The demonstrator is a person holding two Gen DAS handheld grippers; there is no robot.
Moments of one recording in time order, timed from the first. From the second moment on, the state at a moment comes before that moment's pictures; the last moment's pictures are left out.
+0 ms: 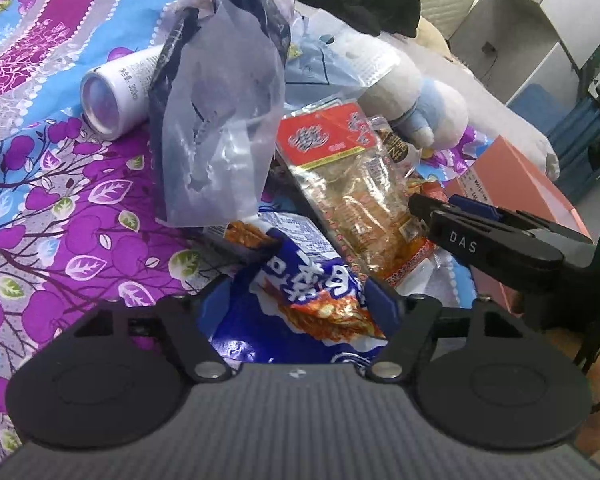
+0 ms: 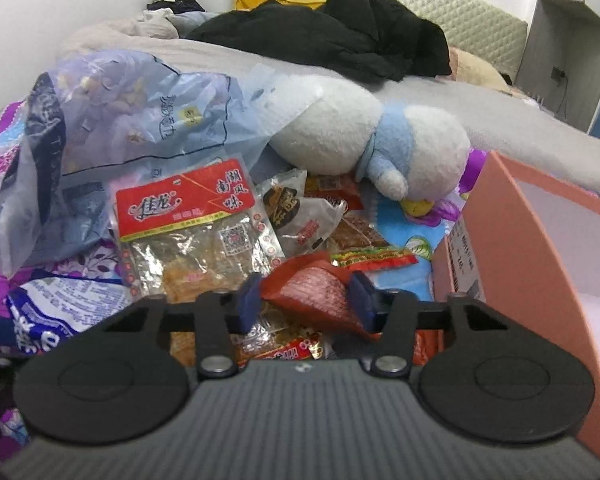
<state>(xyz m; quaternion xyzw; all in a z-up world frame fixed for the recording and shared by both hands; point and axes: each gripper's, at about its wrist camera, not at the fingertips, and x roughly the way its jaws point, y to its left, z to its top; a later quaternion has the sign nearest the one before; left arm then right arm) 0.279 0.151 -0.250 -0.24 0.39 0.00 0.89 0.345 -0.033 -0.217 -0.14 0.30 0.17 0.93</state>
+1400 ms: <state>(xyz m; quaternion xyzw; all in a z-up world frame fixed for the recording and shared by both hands) 0.120 0.117 -0.221 -0.22 0.42 0.00 0.88 0.120 -0.087 -0.179 -0.20 0.33 0.25 0.89</state>
